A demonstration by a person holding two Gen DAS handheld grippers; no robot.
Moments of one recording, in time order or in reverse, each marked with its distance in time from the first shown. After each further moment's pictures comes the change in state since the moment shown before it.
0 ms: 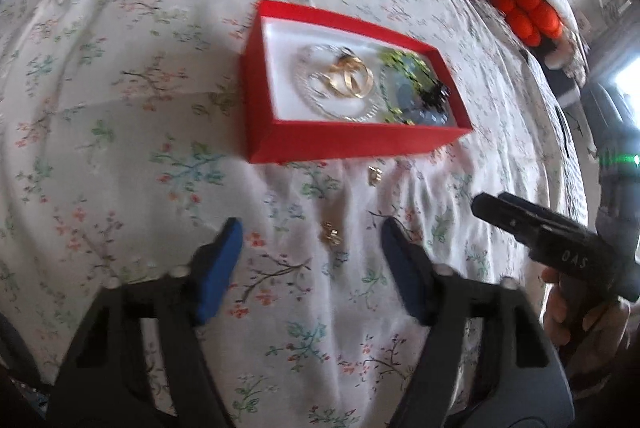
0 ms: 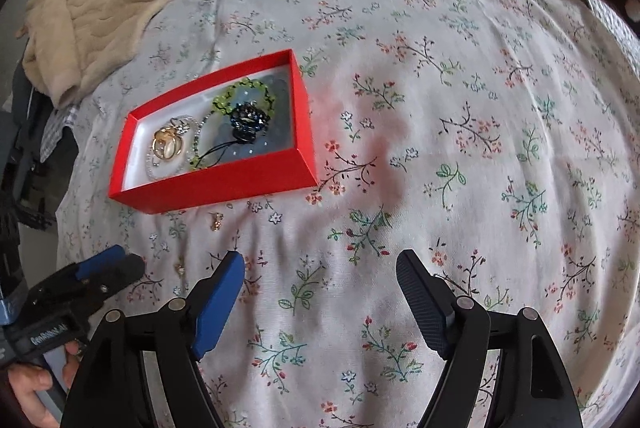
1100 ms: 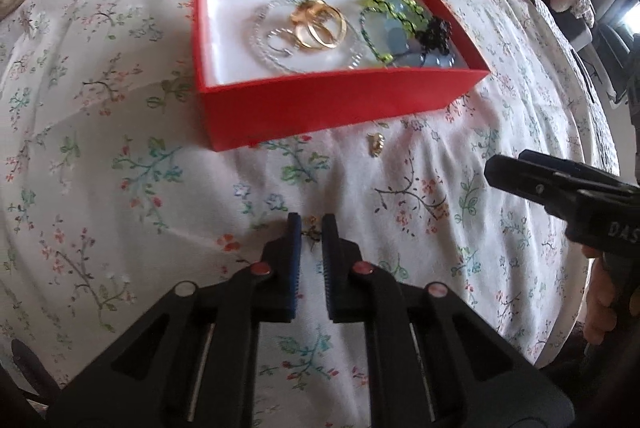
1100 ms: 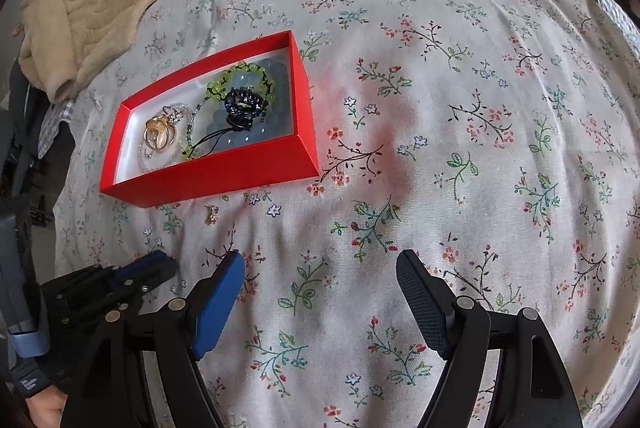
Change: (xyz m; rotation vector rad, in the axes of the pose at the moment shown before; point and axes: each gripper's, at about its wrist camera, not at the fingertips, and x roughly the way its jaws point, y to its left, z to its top) left arm 0.033 -0.026 -0.007 0.137 0.053 0.123; right arm 0.014 0.003 0.003 -0.004 0.036 0.001
